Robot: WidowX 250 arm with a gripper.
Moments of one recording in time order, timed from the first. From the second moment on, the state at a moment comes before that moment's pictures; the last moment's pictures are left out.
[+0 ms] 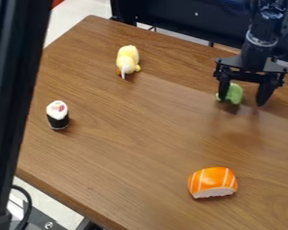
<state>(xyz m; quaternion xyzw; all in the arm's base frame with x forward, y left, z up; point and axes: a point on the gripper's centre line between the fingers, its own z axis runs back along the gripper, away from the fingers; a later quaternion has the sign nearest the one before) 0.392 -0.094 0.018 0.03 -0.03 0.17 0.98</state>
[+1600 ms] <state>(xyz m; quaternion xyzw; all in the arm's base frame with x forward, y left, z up) 0.393 -0.063 0.002 0.00 -0.02 0.12 0.99</state>
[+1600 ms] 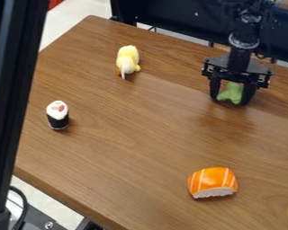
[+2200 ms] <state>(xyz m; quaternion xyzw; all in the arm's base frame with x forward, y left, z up) 0.371 -0.065 0.041 -0.04 0.01 0.11 0.99</state>
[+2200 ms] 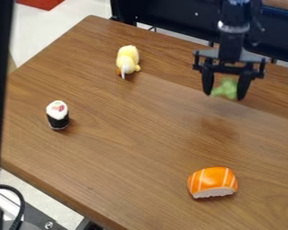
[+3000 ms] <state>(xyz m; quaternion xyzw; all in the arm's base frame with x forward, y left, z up) 0.302 0.003 0.104 -0.04 0.01 0.03 1.00</state>
